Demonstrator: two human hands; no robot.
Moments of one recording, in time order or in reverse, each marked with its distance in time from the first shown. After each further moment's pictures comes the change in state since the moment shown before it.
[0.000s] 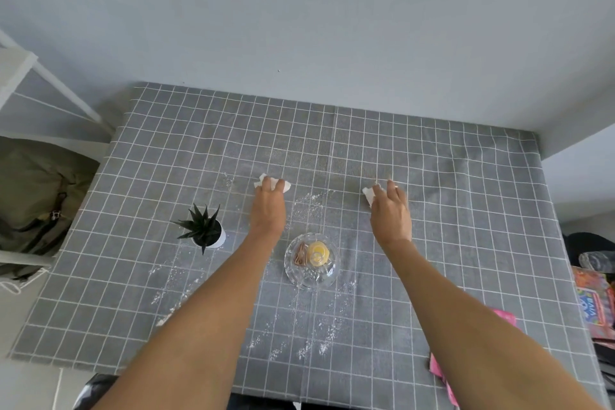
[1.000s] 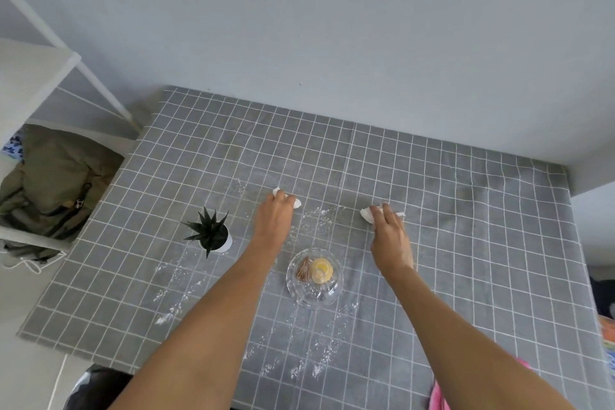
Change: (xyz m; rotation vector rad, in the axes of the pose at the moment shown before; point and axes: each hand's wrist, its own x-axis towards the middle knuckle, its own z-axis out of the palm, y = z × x) left_hand -0.001 -0.004 -0.008 0.249 -0.005 0.096; right_hand -0.004 -0.005 0.003 0.050 -0.151 -0.107
